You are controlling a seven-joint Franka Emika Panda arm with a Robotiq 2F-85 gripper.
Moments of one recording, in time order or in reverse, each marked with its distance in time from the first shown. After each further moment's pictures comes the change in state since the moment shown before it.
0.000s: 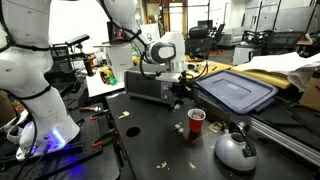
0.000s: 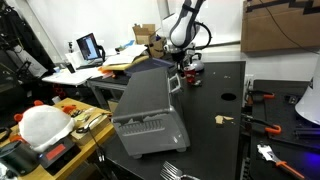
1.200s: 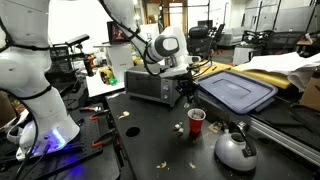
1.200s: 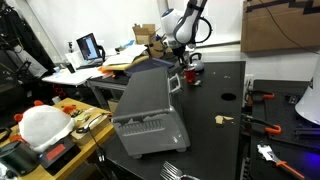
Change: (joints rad) arm 0.056 -0.021 -0.103 0.032 -0.243 -0.012 0.037
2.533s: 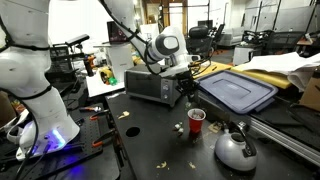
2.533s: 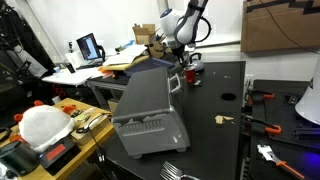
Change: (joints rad) arm 0.008 0.000 0.000 0.007 -0.068 -0.010 0.000
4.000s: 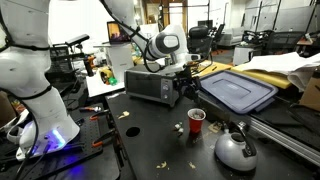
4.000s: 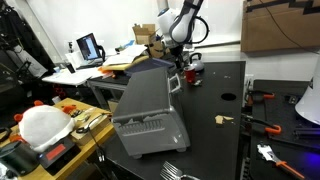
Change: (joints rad) arm 0.003 0.001 0.023 0.024 0.099 -0.057 0.104
